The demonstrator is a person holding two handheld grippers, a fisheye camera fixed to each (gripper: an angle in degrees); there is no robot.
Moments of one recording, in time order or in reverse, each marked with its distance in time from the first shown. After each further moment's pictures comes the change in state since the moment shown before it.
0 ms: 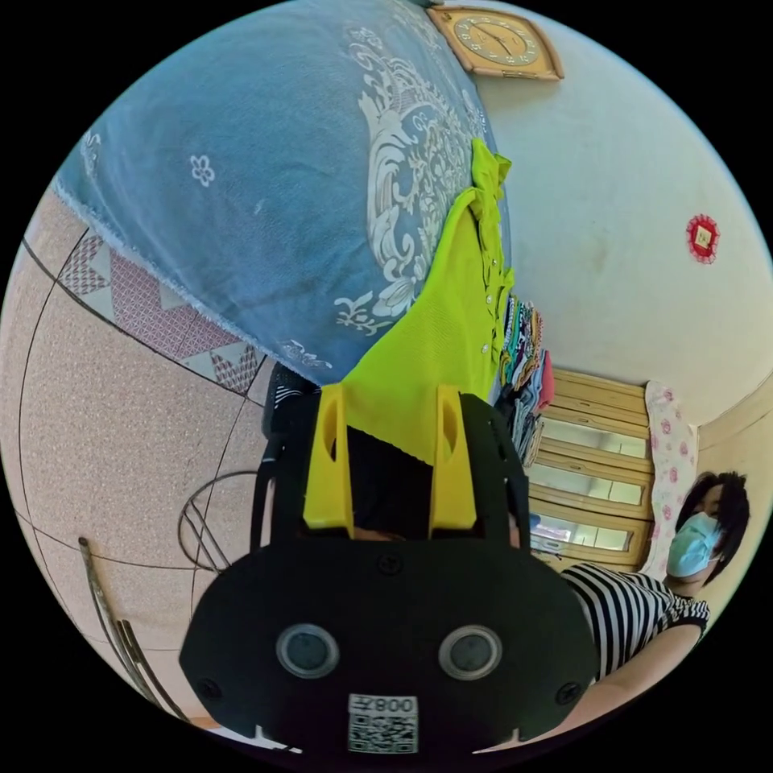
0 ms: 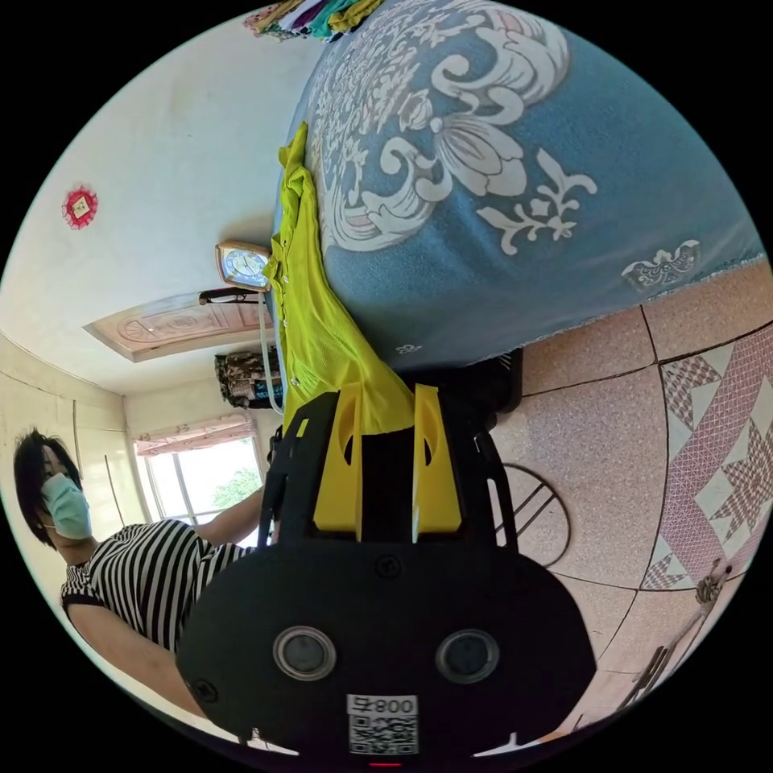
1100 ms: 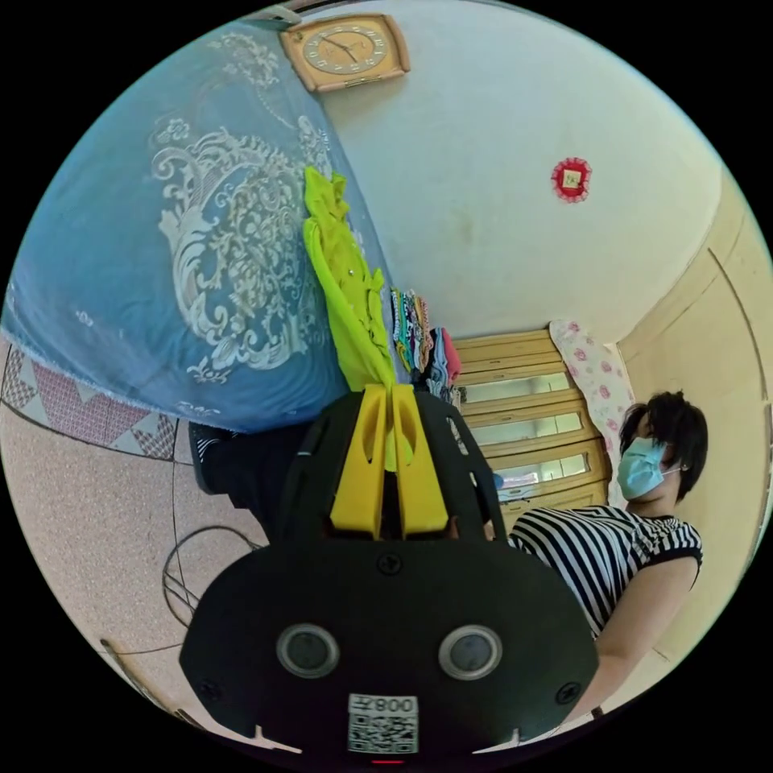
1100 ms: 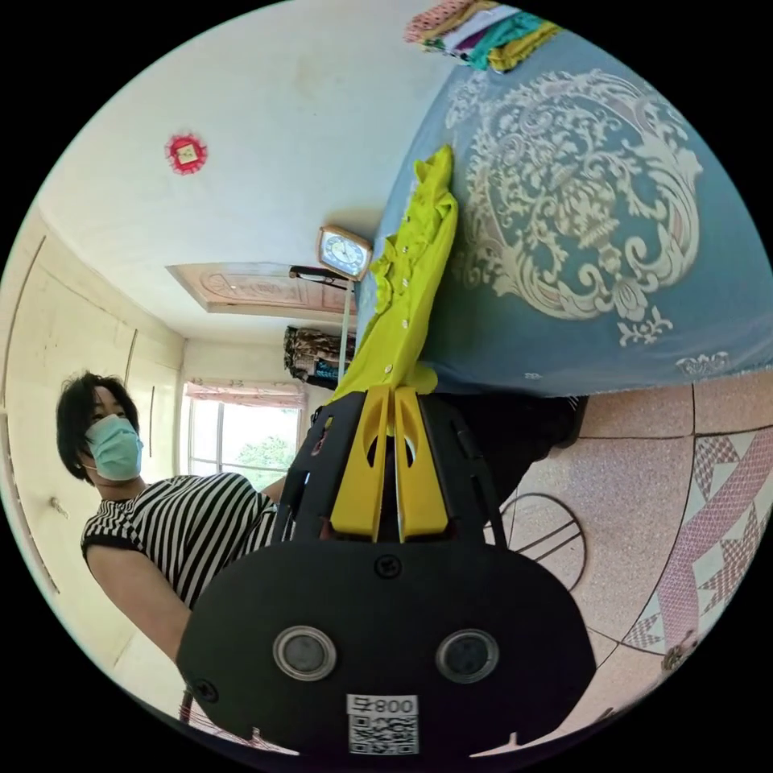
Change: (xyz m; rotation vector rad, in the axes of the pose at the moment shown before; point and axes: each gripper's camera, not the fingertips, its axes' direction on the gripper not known) left arm 0.013 0.135 -0.102 0.052 0.310 0.323; right arm -0.058 0.122 -0.102 0.017 -0.201 -0.256
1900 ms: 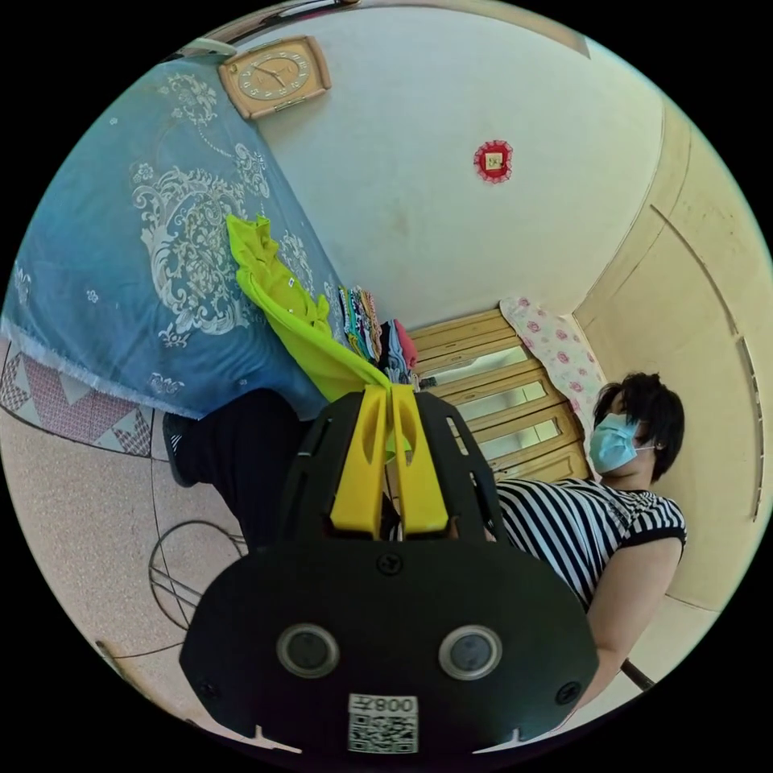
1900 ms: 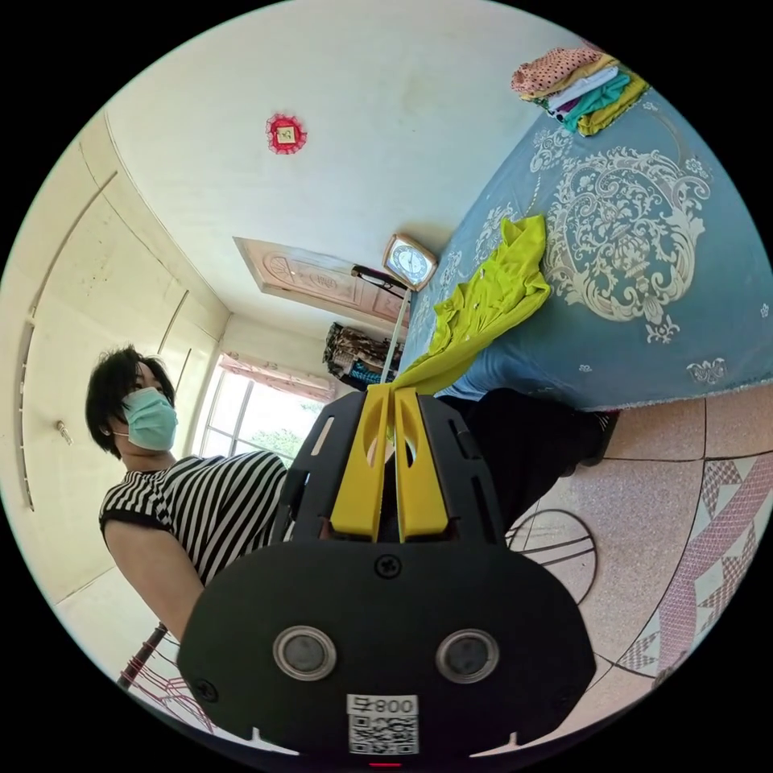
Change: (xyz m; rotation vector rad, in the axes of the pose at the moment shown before) left arm 0.045 0.123 -0.019 0.029 0.104 0.115; right arm -0.070 0.126 -0.016 0.072 -0.096 -0.191
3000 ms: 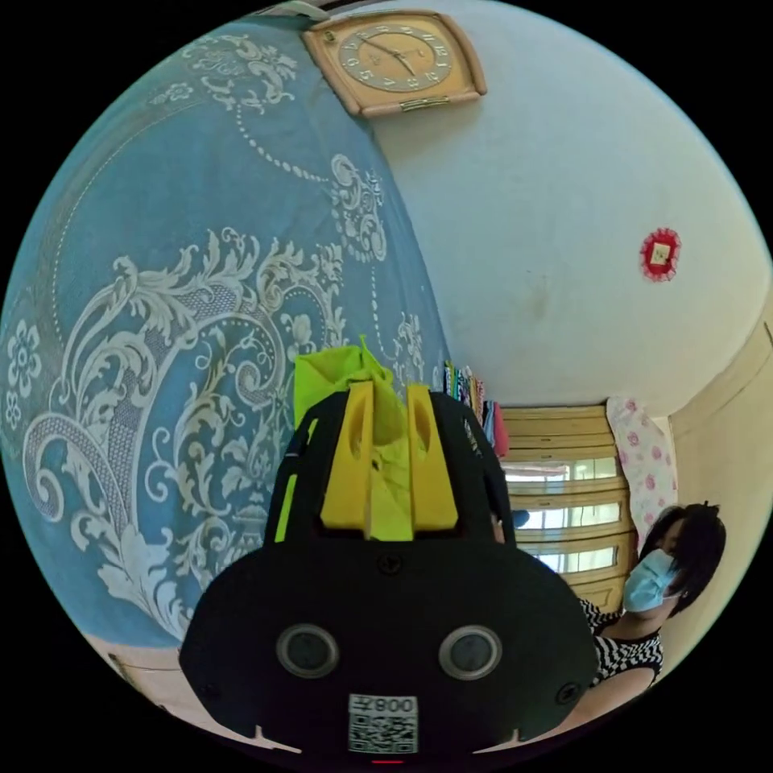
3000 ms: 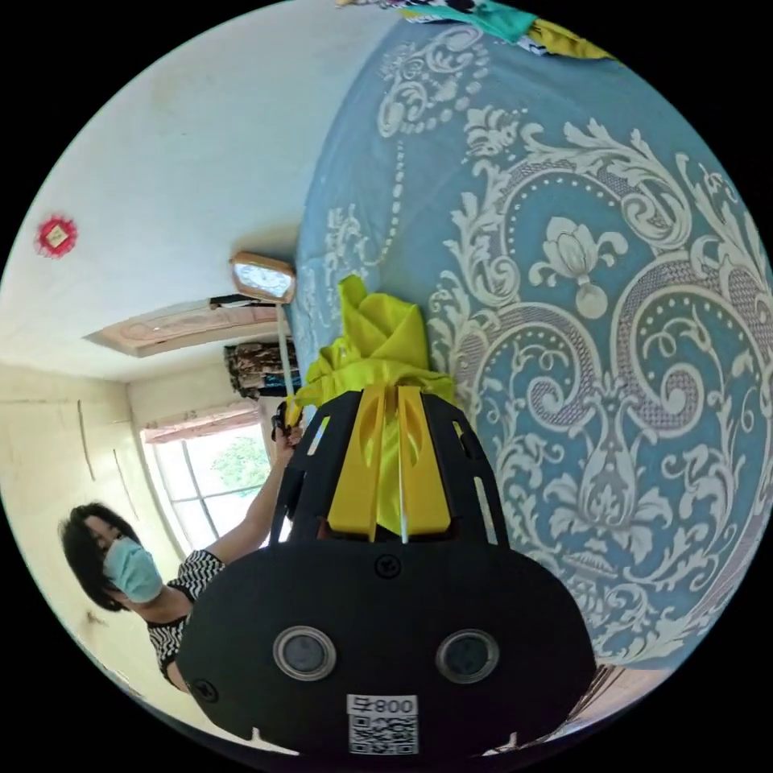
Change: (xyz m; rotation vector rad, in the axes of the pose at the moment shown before) left arm -0.234 -0.379 0.276 0.076 -0.309 -0.256; right arm 0.275 -0.422 0.288 -0.230 0.287 0.399
